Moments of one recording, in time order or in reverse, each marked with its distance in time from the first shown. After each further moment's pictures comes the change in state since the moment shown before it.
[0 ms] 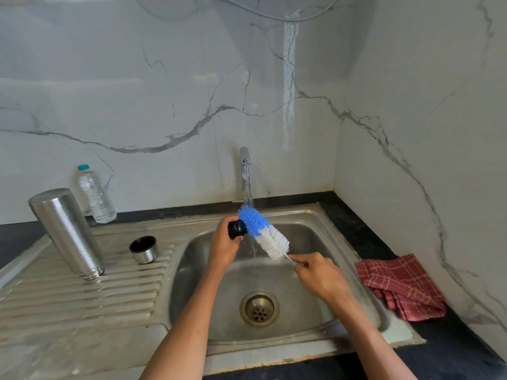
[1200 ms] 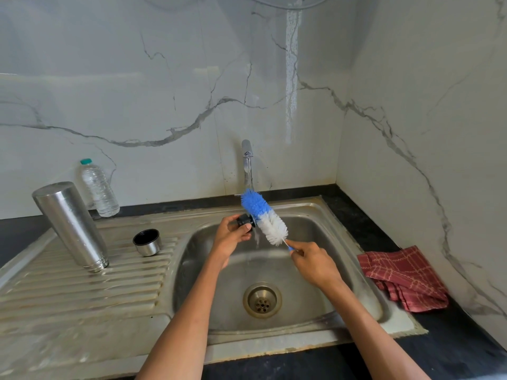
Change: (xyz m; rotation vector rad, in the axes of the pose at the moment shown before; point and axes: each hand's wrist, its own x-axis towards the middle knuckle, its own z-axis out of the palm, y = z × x) left_hand -0.001 -0.002 0.000 -0.633 -0.131 -0.317; right_hand 0.015 -0.004 0.012 0.077 -0.016 -0.001
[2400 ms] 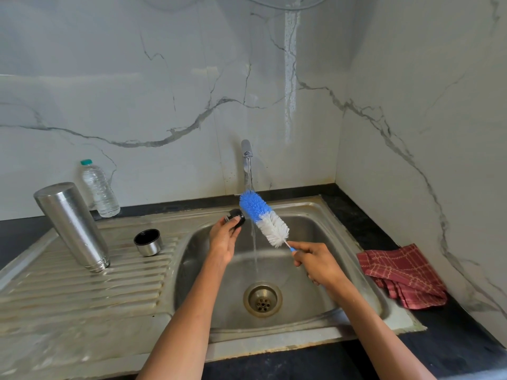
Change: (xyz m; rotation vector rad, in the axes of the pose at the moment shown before) left_hand 0.009 0.005 0.001 -0.471 0.188 -0.178; right_hand -0.002 0.009 -0.002 0.463 -0.014 0.090
